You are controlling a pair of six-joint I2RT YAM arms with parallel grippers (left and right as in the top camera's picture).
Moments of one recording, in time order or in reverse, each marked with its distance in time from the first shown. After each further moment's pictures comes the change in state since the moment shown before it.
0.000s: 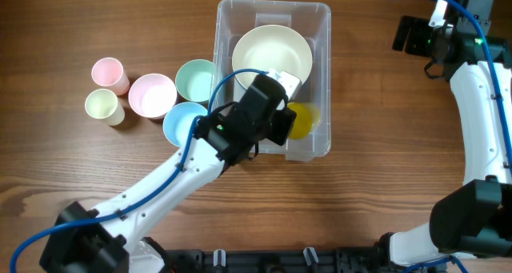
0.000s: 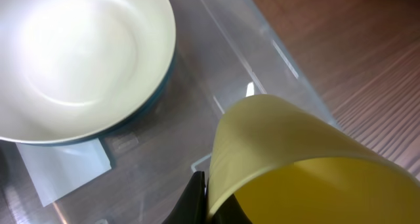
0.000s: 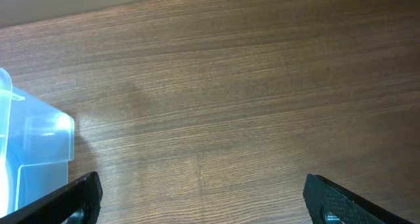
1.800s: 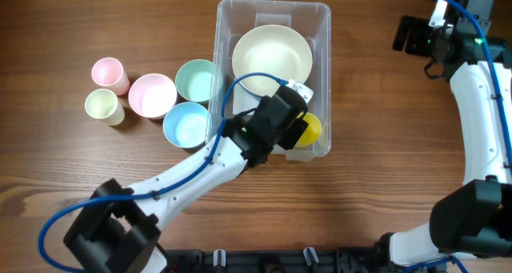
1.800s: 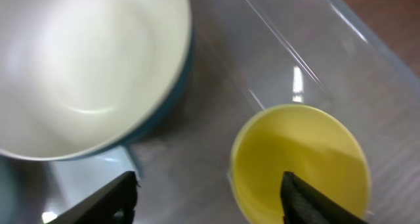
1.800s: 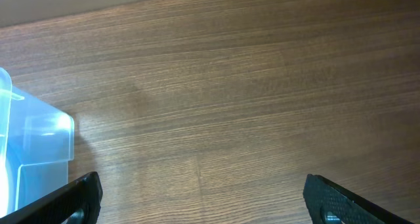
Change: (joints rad) left arm -0.067 0.112 0.000 0.061 -0.212 0.105; right arm 0.000 0.000 0.000 0.000 0.000 0.000
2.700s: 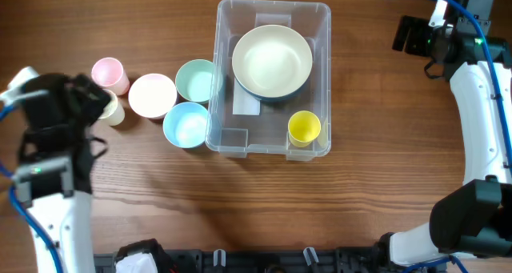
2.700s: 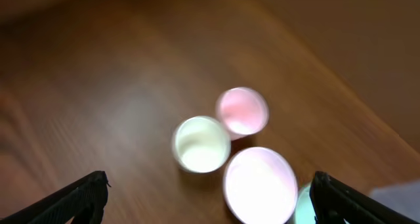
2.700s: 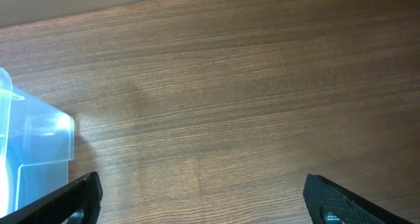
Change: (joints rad) left arm 1.096 -0.565 0.006 -0.452 -0.051 -0.462; right arm 0.000 0.000 0.000 0.000 0.000 0.000
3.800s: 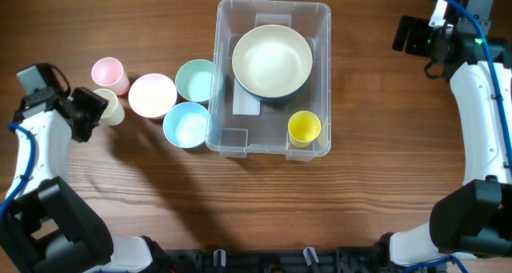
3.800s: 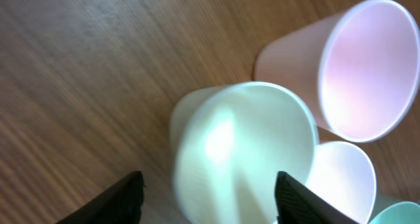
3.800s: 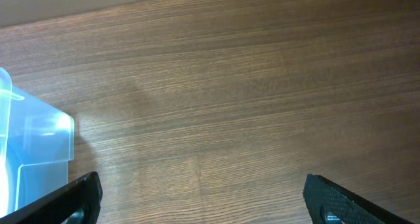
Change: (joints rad) left arm 0.169 0.568 0.000 0.148 0.344 -0.035; right arm 0.000 0.000 0.000 0.000 0.000 0.000
